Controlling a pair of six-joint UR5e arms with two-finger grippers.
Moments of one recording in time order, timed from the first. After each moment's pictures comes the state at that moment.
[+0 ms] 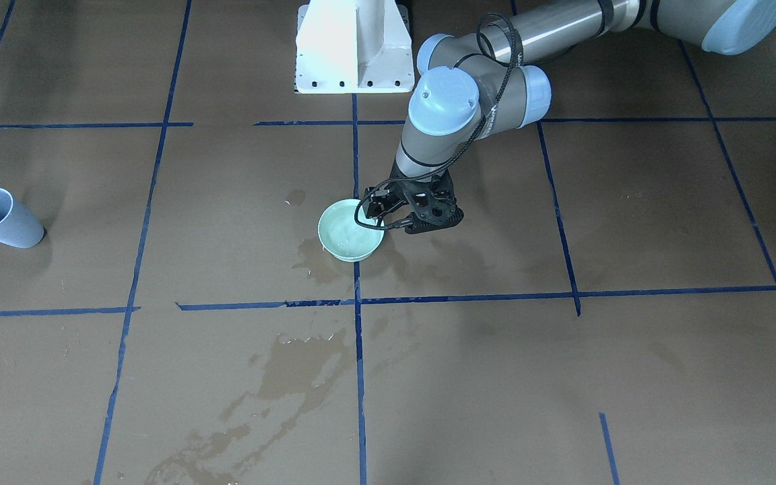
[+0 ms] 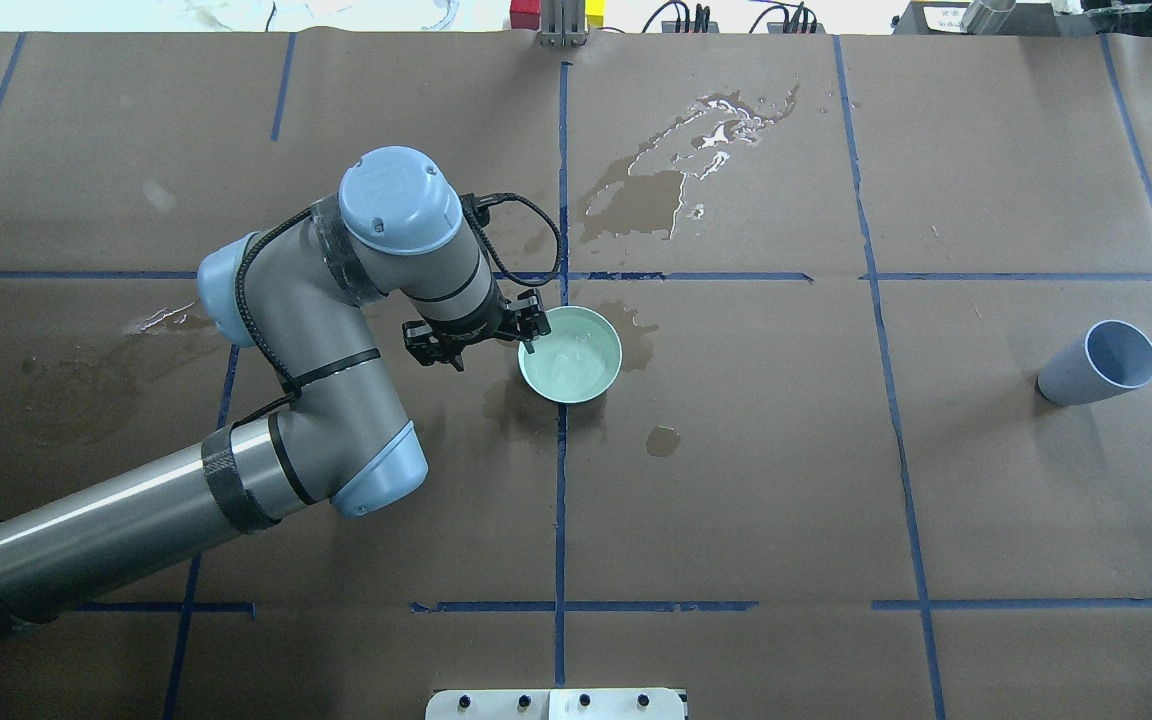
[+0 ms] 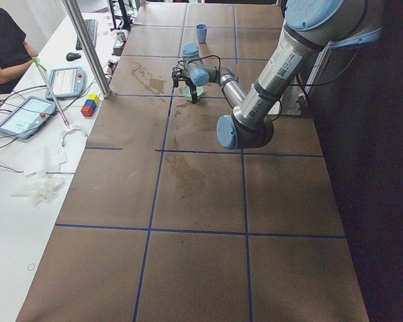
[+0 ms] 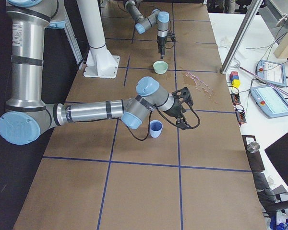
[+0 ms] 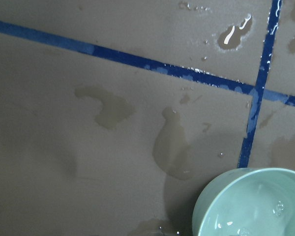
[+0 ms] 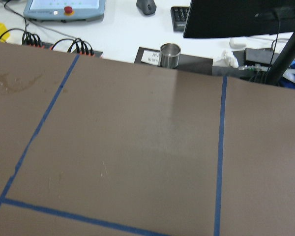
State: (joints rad) left arm -0.58 -2.34 -1.48 -1.74 -2.01 -1.43; right arm 1.52 -1.67 1.81 -1.00 2.27 0.31
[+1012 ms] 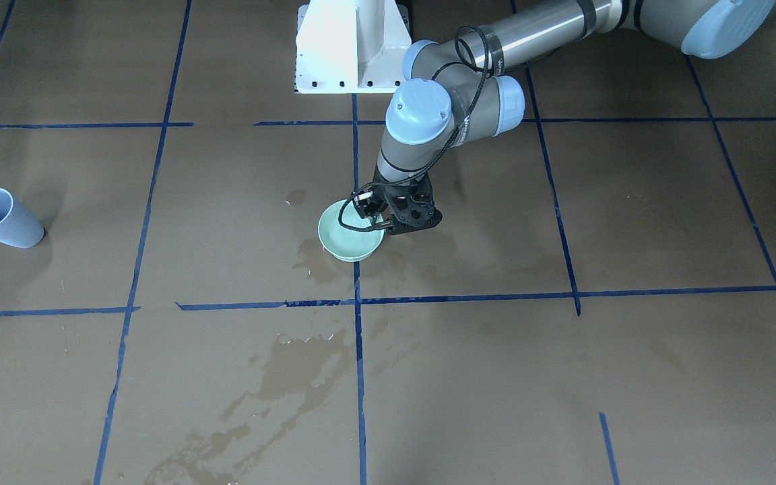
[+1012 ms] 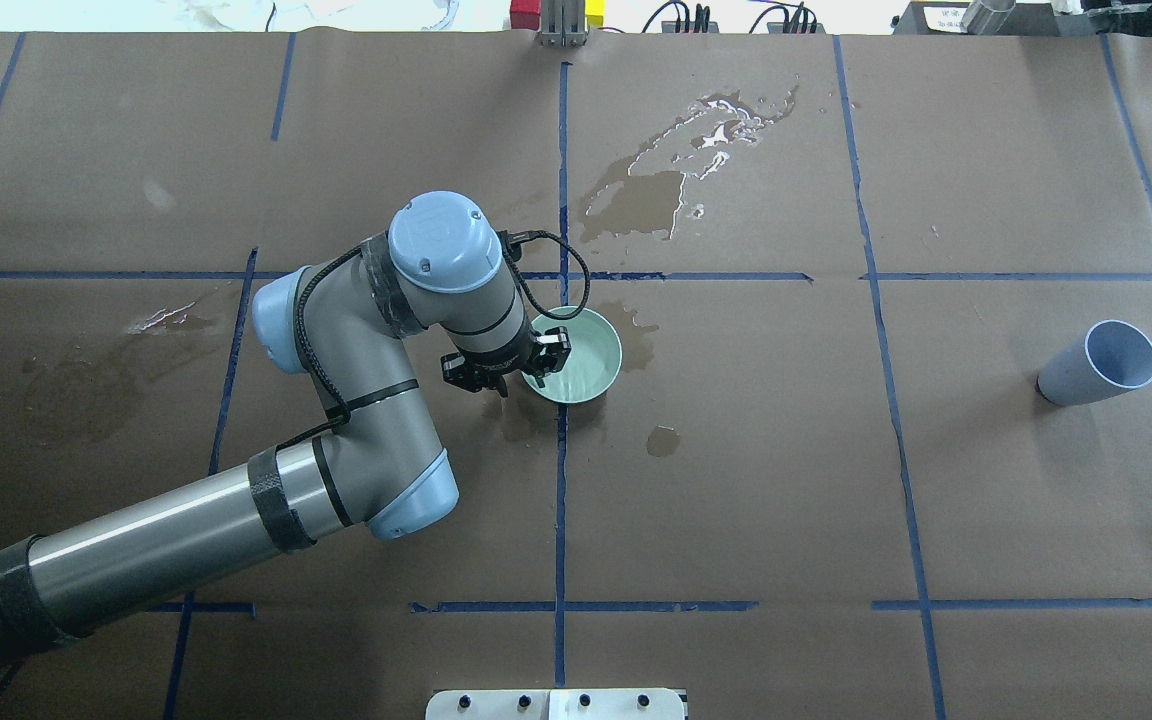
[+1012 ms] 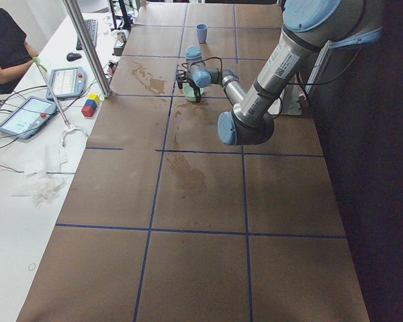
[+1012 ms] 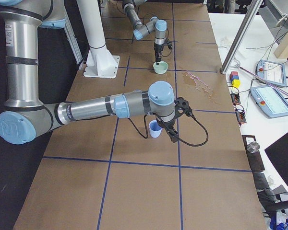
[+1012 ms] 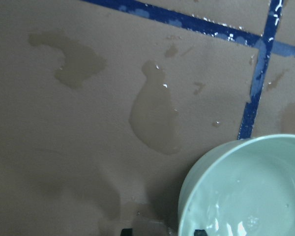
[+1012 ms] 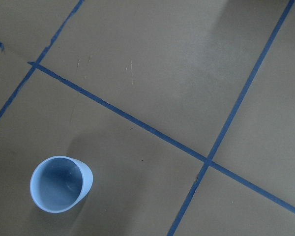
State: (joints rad) left arm -0.54 -2.36 -1.39 -1.82 -2.01 -1.44; right arm 1.63 -1.62 1.86 -1.57 2.43 -0.38
